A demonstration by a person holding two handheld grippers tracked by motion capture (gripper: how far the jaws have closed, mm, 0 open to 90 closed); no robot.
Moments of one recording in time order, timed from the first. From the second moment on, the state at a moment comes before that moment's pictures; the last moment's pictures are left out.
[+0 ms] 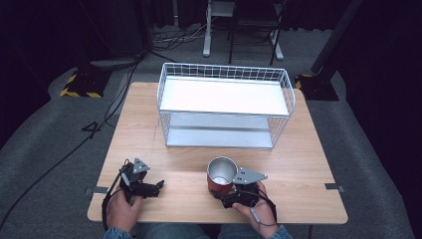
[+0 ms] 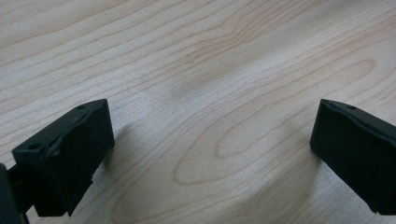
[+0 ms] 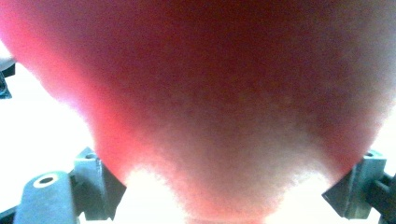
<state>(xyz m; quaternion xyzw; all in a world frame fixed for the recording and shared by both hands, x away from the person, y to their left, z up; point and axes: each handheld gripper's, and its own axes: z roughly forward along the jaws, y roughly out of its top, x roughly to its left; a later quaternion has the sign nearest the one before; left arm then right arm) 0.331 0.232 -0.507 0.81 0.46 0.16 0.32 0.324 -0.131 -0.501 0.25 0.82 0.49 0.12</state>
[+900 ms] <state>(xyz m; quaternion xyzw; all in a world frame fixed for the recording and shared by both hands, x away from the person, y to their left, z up) 0.331 0.232 -0.507 0.81 0.46 0.16 0.32 0.331 -0.121 -0.468 0.23 0.82 0.51 0.14</state>
